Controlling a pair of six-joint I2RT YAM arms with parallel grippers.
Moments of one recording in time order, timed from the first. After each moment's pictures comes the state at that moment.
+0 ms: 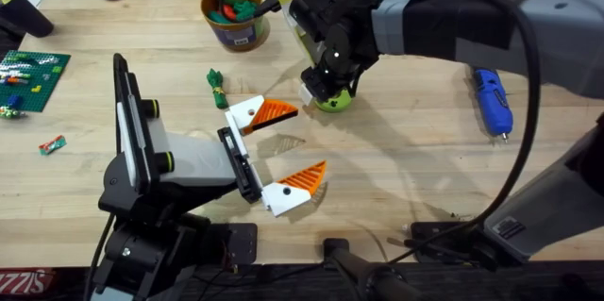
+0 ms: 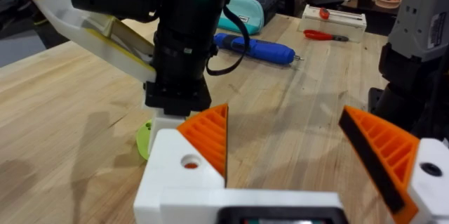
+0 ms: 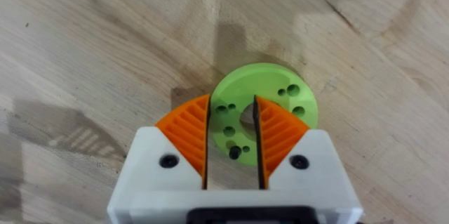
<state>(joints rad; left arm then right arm) -0.25 -0.01 0.01 -0.10 0.88 -0.01 0.70 1.88 1.34 -0.79 0.04 0.07</state>
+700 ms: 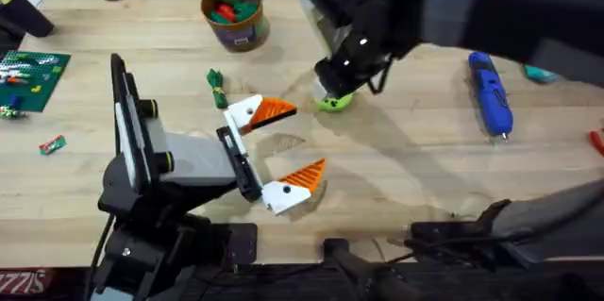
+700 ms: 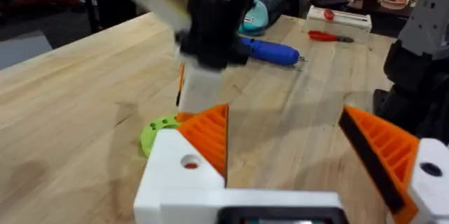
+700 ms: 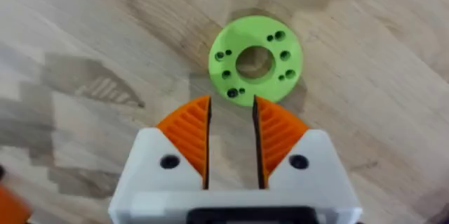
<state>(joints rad) -0.25 0.00 0.01 -0.09 0.86 -0.02 0.70 1.70 1.35 -0.95 0.03 0.11</state>
